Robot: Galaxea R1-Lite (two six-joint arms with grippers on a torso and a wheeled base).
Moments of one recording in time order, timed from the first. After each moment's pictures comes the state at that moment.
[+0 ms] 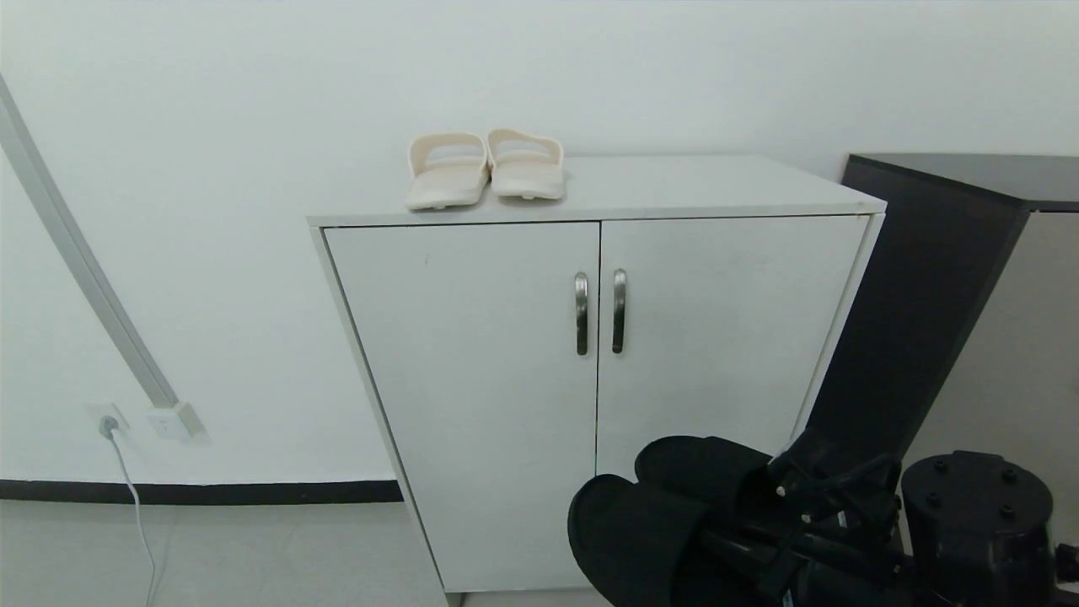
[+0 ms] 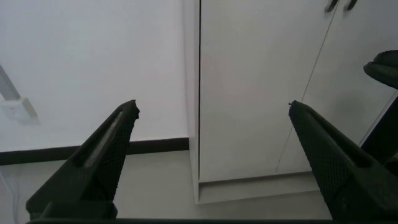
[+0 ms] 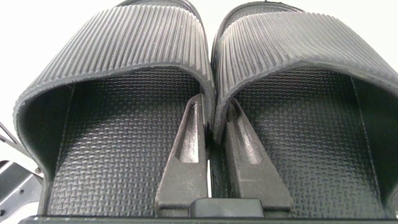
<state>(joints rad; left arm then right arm) 0.00 0.00 0.00 0.00 -0.04 0.00 0.83 1.59 -0.33 -0.86 -0.08 0.08</state>
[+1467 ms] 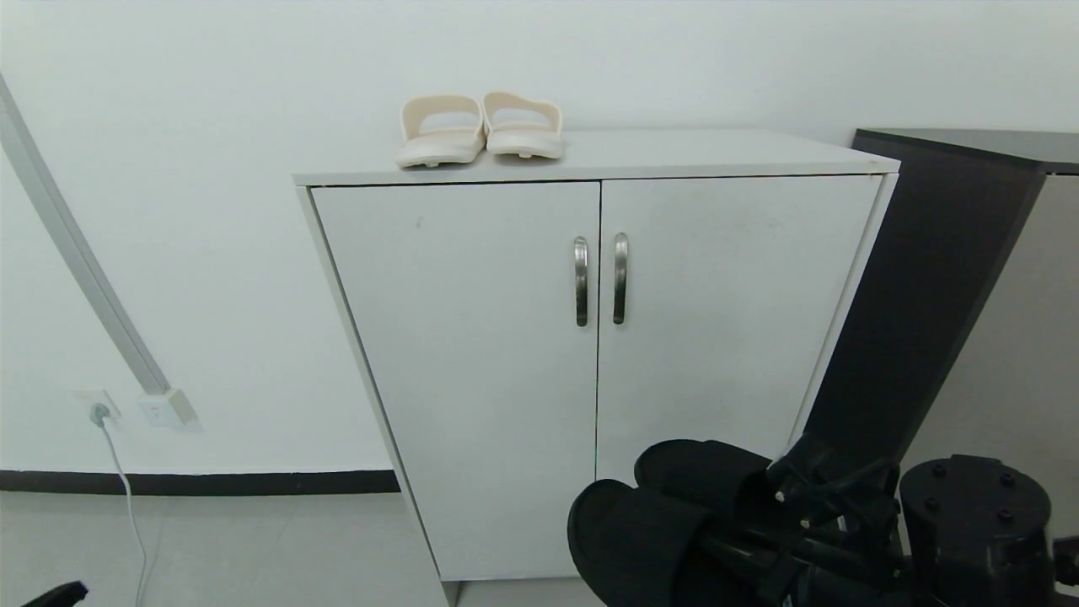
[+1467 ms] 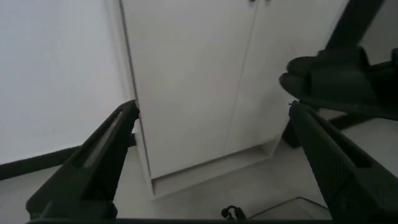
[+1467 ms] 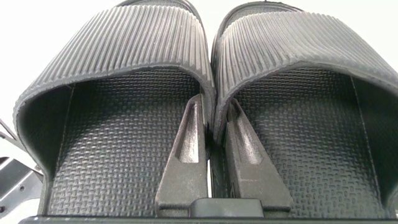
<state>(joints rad) -0.01 0.41 -0.17 -0.12 -0.37 -0.03 0.84 1.59 -0.32 -0.86 -0.08 0.08</state>
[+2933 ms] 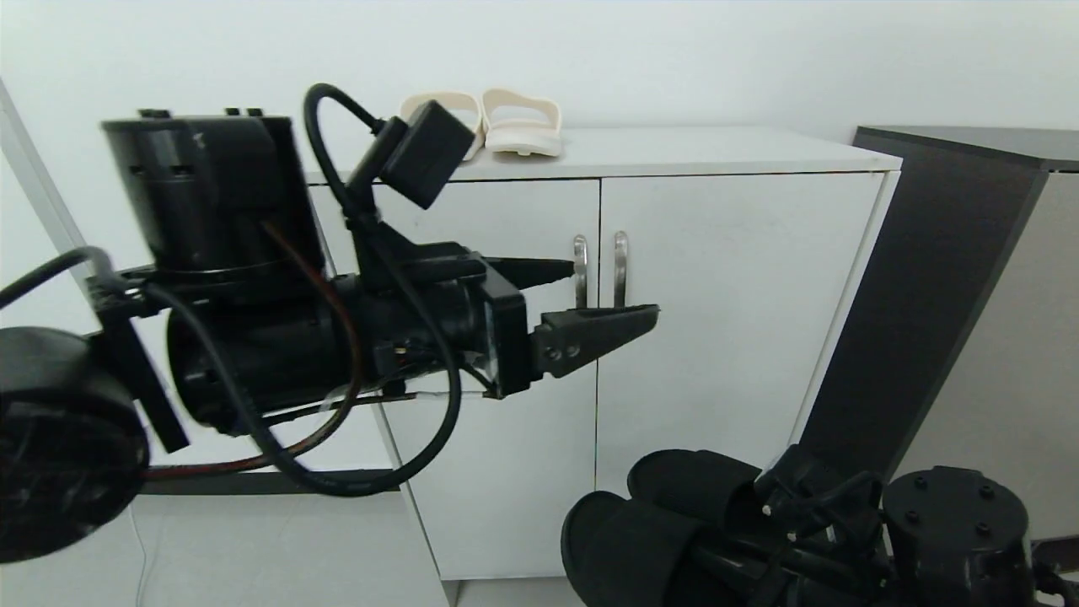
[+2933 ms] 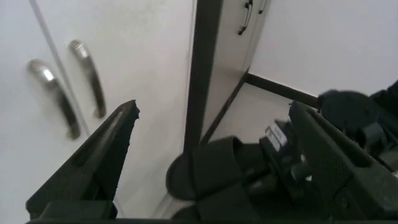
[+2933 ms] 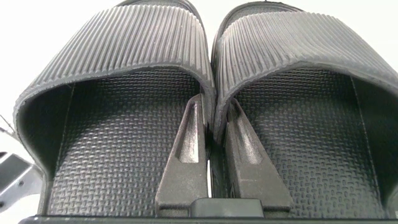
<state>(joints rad) -0.68 1.54 -0.99 -0.52 -0.41 -0.03 0.85 1.64 -0.31 -0.90 -0.07 0.08</state>
